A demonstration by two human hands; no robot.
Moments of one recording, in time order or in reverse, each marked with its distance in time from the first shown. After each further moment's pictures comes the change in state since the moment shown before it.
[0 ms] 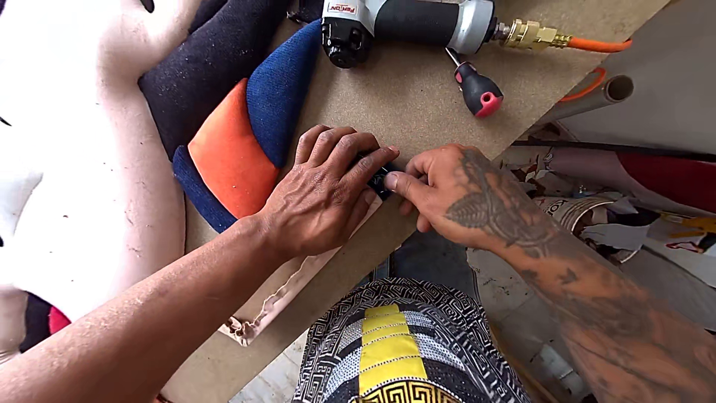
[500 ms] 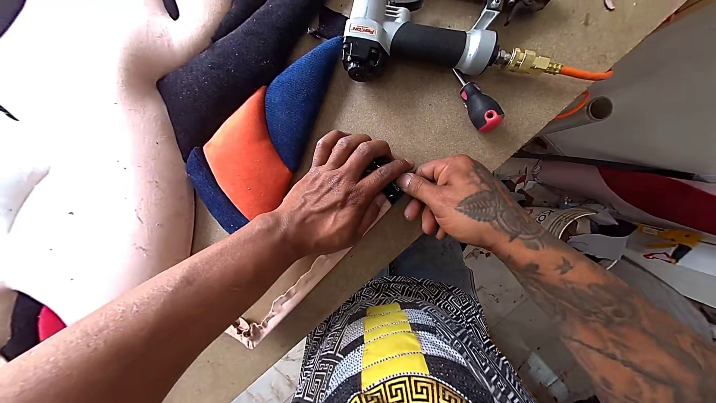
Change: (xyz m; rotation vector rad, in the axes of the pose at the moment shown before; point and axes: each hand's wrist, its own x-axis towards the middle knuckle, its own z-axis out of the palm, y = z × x) left_hand 0.001 -0.005 0.001 -0.030 0.011 0.031; right_hand 0.001 -0.009 0.000 0.359 -0.052 0.134
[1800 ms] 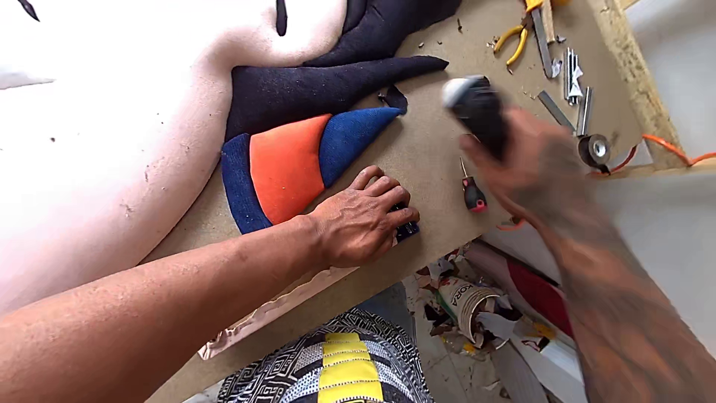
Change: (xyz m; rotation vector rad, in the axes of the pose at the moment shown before) left_hand 0.000 -0.005 0.006 -0.049 0.051 -0.037; right_hand 0.023 -0.094 -0.078 -1.037 0.582 -0.676
